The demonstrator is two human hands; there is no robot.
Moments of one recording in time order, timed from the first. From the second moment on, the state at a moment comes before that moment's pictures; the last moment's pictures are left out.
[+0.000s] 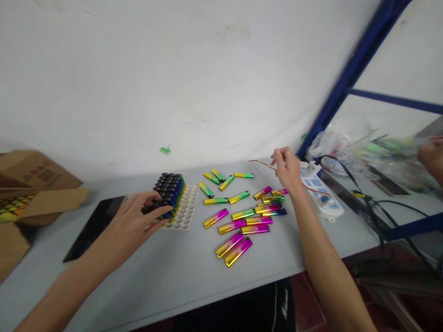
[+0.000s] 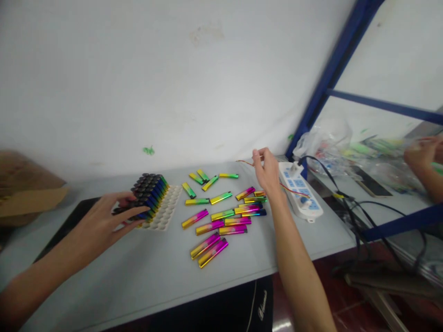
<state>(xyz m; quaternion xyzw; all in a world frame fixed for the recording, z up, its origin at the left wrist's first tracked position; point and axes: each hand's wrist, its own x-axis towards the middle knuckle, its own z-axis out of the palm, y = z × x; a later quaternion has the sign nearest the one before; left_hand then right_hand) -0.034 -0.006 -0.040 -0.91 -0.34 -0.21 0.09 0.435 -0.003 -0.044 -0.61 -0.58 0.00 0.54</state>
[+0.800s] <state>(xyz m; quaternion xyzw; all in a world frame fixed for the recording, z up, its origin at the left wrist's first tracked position) 0.250 -0.030 -0.081 -0.97 -0.19 -0.15 0.02 0.440 0.003 -0.049 -0.62 -0.56 -0.09 0.54</state>
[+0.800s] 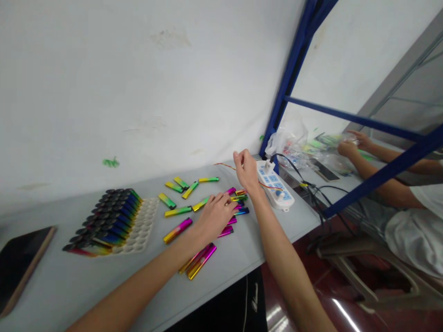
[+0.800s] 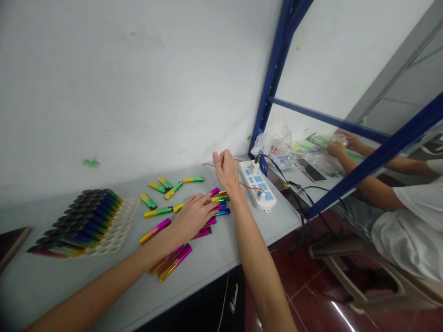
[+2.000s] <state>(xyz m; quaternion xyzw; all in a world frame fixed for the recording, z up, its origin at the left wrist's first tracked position) 0.277 -0.038 -0.069 -0.97 -0.16 -0.06 0.15 0.435 -0.001 -0.045 -0.63 -0.59 -0.13 0.50</state>
